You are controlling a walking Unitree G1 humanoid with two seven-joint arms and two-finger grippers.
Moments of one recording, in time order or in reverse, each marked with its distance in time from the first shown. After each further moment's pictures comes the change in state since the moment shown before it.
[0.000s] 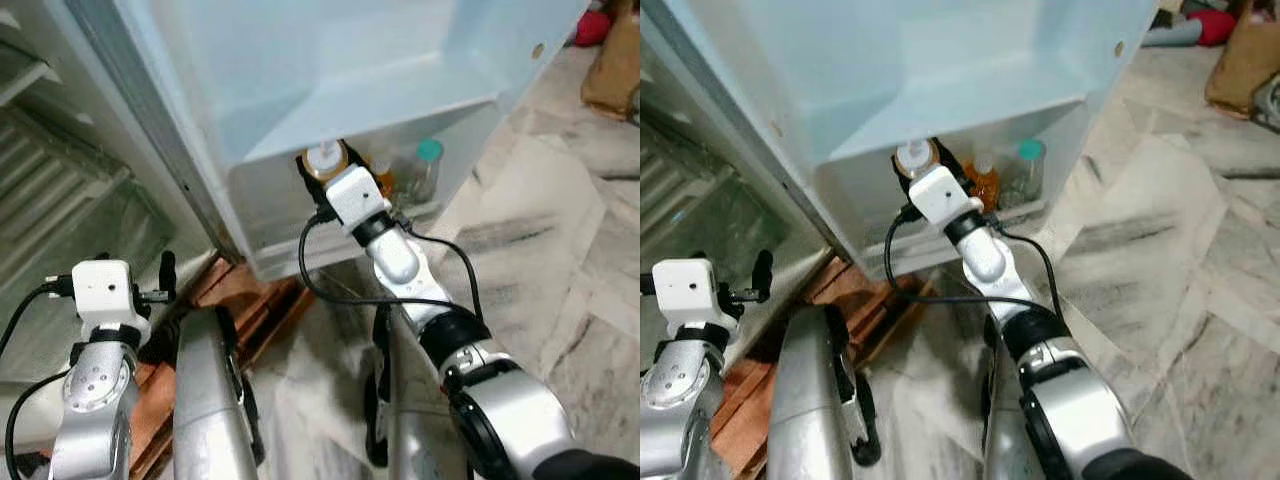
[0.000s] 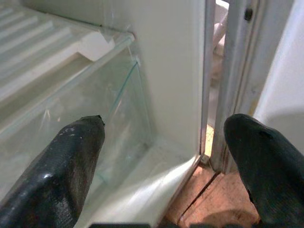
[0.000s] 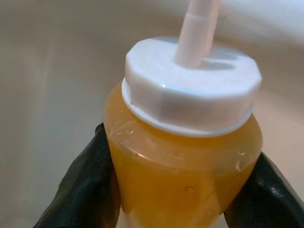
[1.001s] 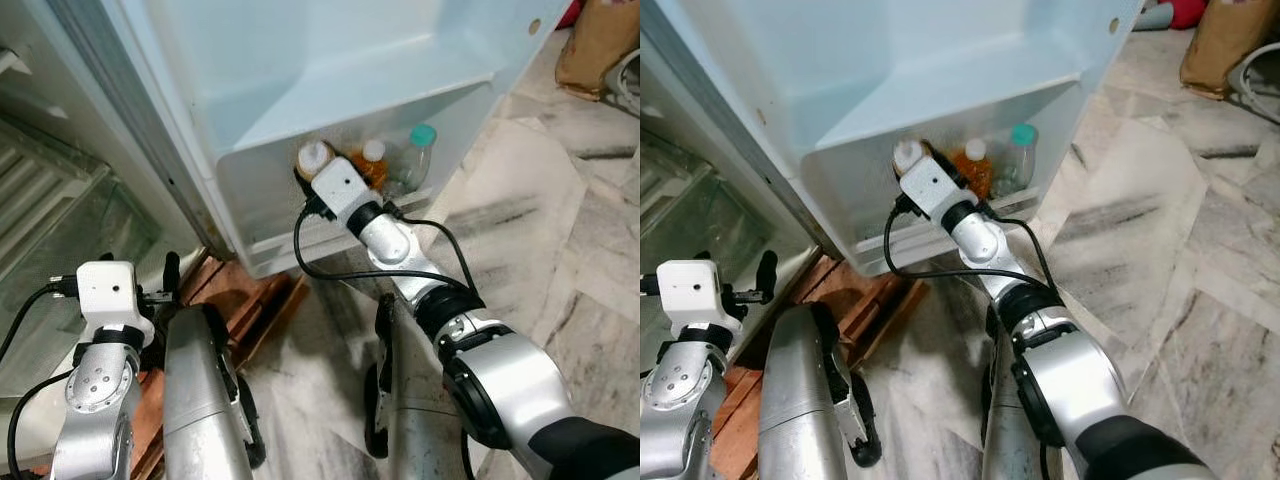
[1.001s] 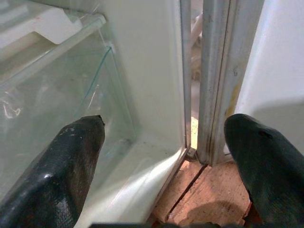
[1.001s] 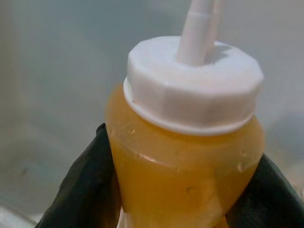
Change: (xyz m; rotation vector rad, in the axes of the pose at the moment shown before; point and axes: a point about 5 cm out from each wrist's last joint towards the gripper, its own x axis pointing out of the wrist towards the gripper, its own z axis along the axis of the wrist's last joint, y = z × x) left arm -0.005 -0.003 0.002 0.004 -0.004 -0.015; right arm 0.013 -0.002 -0.028 -0.031 0.312 0.129
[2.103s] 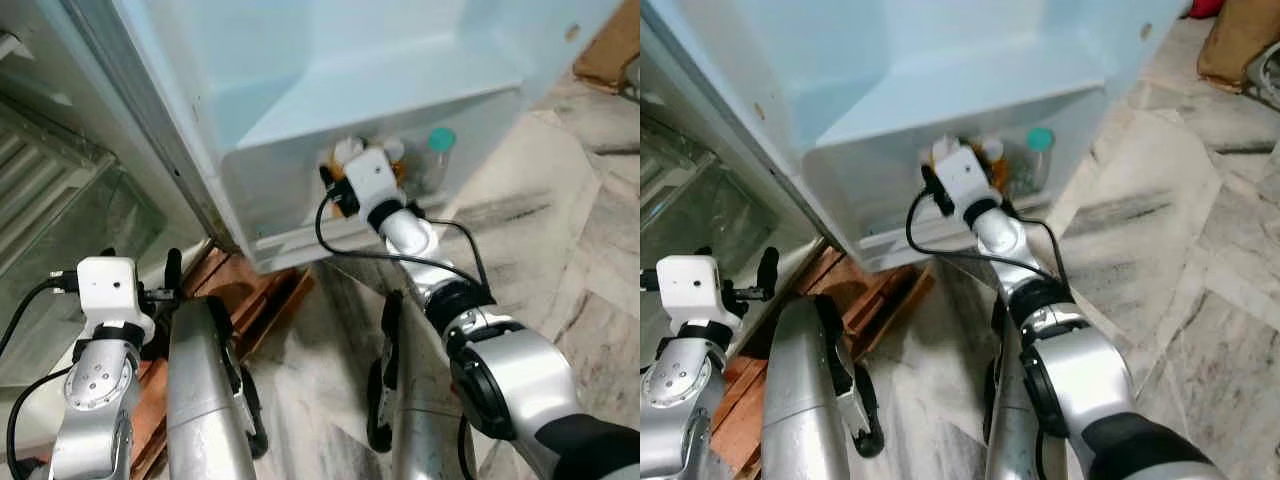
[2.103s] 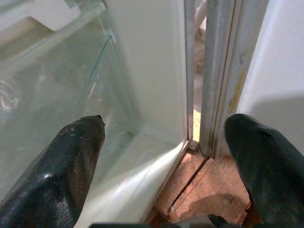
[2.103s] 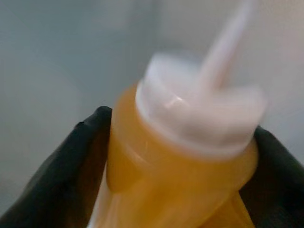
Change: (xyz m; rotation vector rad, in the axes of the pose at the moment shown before) left arm 0.004 -0.004 0.001 0.006 0.008 -0.024; right arm 0.000 -0.037 0.013 0.110 -0.093 -0.164
